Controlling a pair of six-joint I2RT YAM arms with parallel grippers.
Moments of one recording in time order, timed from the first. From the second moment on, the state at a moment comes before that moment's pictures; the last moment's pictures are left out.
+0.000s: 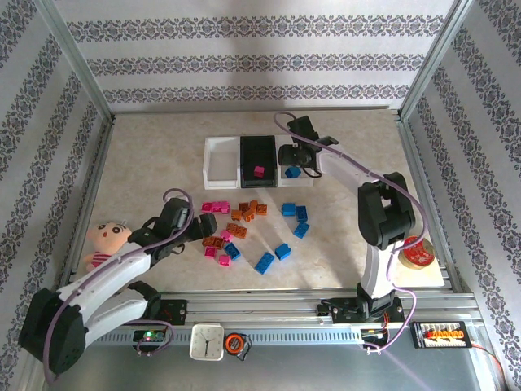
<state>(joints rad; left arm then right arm) -0.46 1.00 0.49 -0.37 -0.02 -0.69 0.40 1.90 1.46 -0.52 0.09 0.40</state>
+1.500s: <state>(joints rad) -0.48 1.77 1.41 -0.30 0.07 -0.56 0.44 1.38 0.91 -0.39 0.07 0.45</state>
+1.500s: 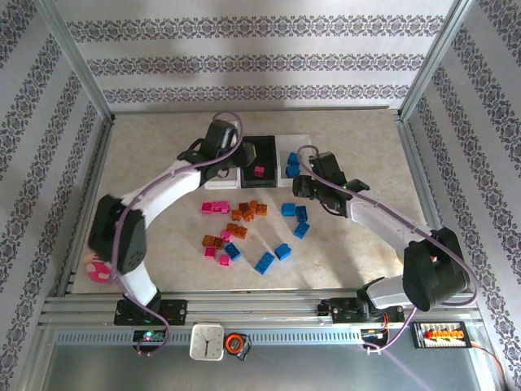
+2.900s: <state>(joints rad) -0.52 0.92 0.51 -0.48 0.09 -0.70 0.46 1.28 0.76 -0.37 0.05 0.48</state>
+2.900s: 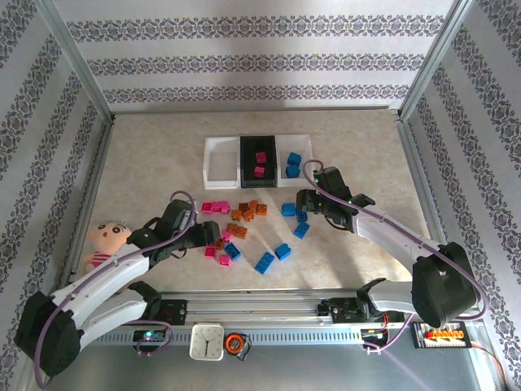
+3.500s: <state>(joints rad) -0.47 1.15 0.47 -0.39 0.08 -0.71 0.46 1.24 0.76 -0.37 0.05 0.49</state>
